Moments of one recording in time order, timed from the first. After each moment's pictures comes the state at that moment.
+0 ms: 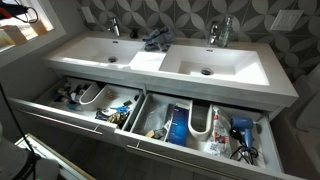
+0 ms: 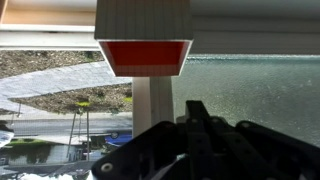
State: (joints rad) arm 0.46 0.31 0.49 -1.66 0.83 2.35 -1.40
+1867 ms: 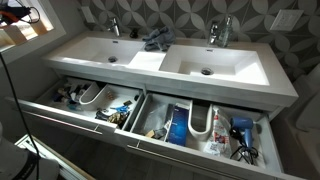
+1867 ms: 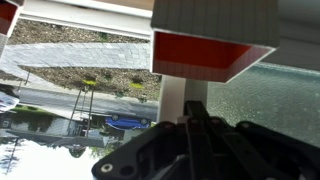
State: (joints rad) arm 0.46 0.43 0.55 -1.59 0.83 2.51 -1.57
